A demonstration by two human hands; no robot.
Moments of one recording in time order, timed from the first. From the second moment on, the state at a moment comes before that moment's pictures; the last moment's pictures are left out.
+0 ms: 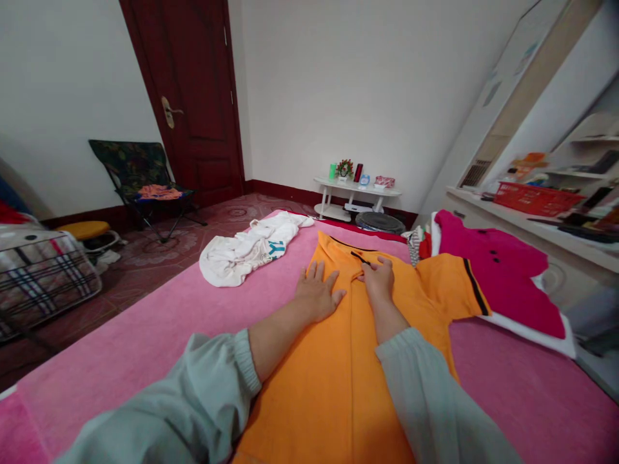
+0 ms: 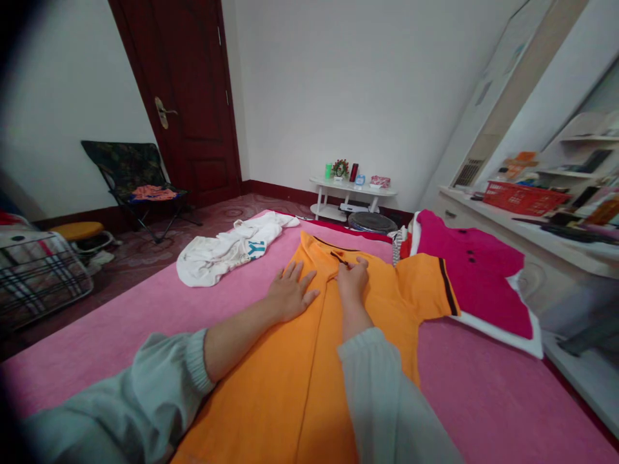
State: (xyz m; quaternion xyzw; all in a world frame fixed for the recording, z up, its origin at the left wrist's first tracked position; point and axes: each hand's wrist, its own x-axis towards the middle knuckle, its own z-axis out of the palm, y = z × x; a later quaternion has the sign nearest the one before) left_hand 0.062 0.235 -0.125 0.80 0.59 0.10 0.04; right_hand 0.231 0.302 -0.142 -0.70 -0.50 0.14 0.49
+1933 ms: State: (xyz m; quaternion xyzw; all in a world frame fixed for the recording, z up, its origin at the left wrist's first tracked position) left_hand 0.062 0.235 -0.127 0.80 0.58 0.12 0.07; right_hand 0.211 0.364 -0.111 -0.59 -0.79 0.01 0.13
